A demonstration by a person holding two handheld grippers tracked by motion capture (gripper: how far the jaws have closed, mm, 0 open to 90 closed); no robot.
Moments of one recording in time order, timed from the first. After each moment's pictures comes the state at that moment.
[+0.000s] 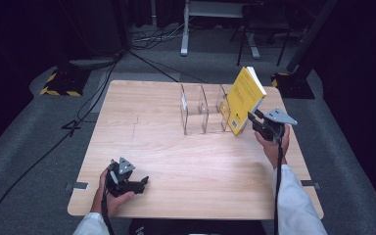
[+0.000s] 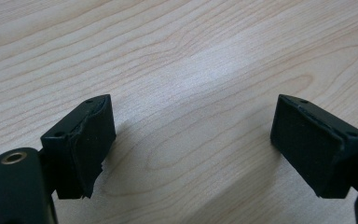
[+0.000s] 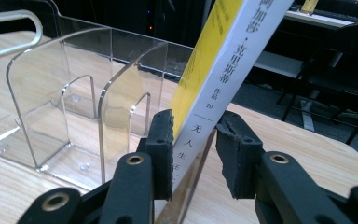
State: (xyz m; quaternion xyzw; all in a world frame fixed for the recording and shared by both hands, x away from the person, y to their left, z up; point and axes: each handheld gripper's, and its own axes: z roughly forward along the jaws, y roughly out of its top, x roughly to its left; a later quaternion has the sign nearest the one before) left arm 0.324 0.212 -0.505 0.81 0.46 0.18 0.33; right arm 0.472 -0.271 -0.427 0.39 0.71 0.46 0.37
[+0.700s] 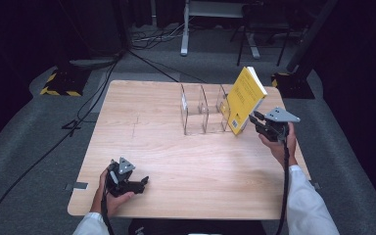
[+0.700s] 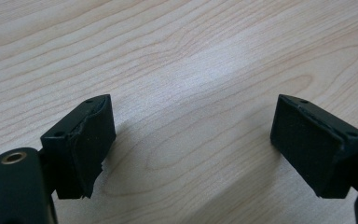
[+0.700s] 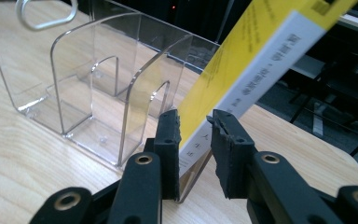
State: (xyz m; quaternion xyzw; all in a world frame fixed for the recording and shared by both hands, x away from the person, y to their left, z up) left arm 0.325 0.212 -0.505 0.81 0.46 0.18 0.33; right arm 0.459 -0.273 -0.406 0.33 0.77 0.43 0.35
